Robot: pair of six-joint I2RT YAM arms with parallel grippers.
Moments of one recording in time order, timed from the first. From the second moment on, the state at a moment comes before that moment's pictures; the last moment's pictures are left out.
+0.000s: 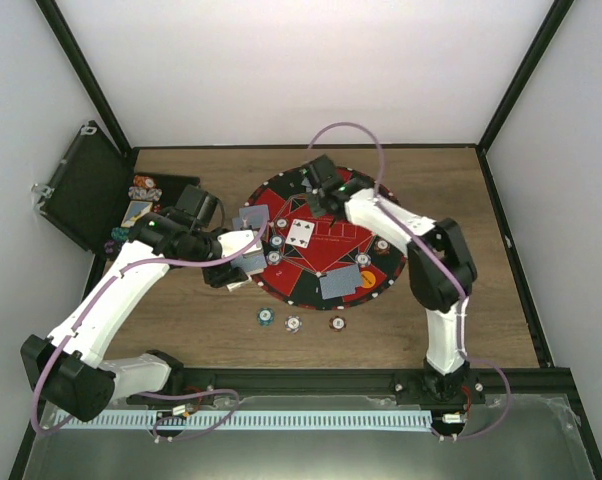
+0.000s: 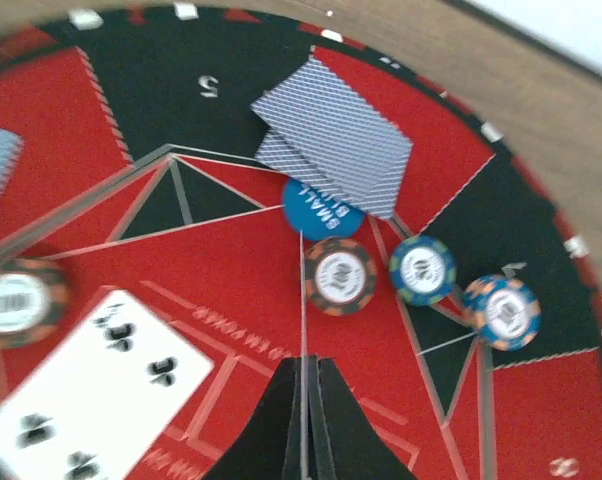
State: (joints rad) left arm -0.45 1.23 1.21 -1.14 0.34 0.79; right arm 0.59 1.94 1.61 -0.53 0.24 0.09
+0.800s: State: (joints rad) left arm -0.45 1.22 1.21 -1.15 0.34 0.79; right arm 0.79 2.09 1.39 -0.26 0.67 -0.25
